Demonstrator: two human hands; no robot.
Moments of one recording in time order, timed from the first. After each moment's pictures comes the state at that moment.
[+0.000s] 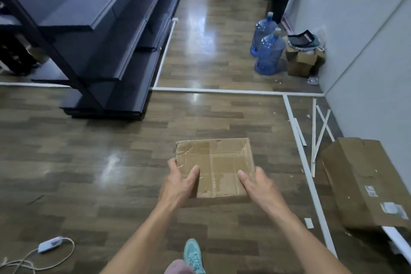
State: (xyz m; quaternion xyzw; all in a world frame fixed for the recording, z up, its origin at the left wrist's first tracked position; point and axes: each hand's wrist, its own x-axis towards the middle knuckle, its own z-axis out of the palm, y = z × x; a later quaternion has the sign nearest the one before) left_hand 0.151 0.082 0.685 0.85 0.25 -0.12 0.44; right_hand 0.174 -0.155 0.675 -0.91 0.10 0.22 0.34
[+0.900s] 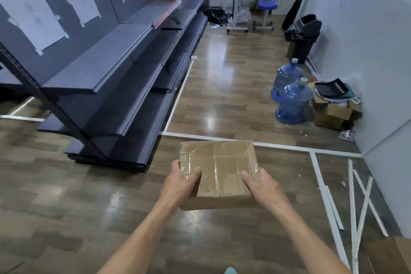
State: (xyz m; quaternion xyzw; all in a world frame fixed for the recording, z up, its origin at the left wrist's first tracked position) left_hand 0.547 0.142 0.723 0.86 0.27 -0.07 0.43; right_hand 0.592 -0.104 0.722 -0.90 0.06 0.19 0.38
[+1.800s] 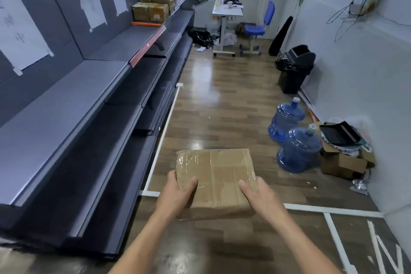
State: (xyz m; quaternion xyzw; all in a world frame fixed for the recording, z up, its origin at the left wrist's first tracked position) left_hand 1.003 0.293 0.730 0.83 0.24 -0.07 0.49; right_hand 1.036 0.042 0.733 -0.90 0.09 0.18 0.39
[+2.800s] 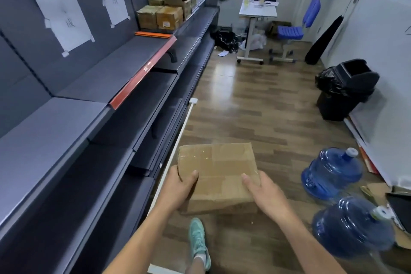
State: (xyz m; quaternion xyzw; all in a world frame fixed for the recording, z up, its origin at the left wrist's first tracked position) left_hand 1.526 0.360 0.727 0.80 0.26 -0.02 0.53; right_hand 1.582 0.113 0.732 -0.90 0.02 0.19 0.39
